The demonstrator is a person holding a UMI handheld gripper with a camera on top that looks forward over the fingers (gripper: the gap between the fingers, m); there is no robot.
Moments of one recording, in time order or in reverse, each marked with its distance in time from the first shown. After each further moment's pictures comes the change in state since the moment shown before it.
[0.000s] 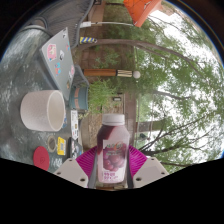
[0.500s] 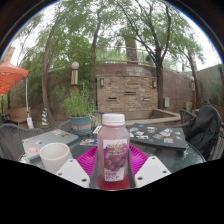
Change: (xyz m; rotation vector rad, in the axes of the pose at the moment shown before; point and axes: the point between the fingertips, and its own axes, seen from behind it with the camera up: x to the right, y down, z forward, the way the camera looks) arm -0.145 0.038 0.016 -0.156 -0.260 1.593
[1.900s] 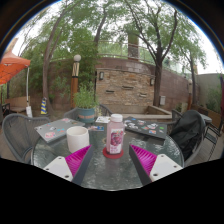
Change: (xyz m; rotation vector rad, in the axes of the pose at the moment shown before) arm -0.005 -0.004 -0.159 -0.094 0.048 -0.084
